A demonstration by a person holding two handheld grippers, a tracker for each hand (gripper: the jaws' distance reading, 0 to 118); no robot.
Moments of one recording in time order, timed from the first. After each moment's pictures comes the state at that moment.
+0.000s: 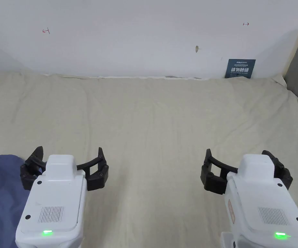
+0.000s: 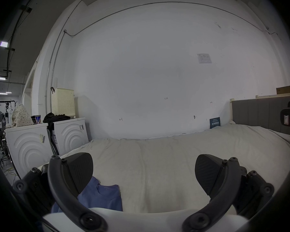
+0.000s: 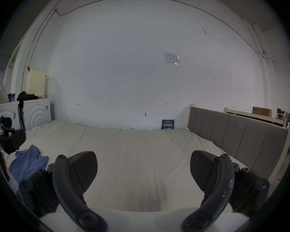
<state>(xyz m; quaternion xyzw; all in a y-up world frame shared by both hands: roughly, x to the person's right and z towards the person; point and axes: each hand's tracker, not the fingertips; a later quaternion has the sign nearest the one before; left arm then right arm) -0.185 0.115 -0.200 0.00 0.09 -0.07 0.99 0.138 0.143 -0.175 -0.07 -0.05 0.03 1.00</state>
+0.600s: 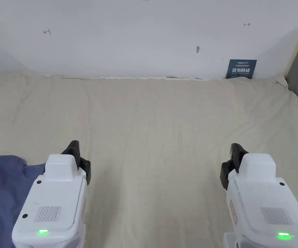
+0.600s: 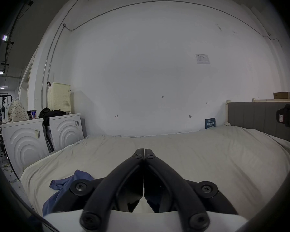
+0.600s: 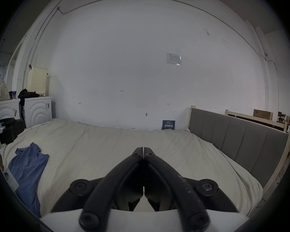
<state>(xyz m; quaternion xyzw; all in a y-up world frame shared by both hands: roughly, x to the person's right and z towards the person) -0.184 0.123 -0.203 -0.02 0.06 -0.06 1.00 0.142 0.149 -0.178 -0.07 -0.04 0.05 1.00</state>
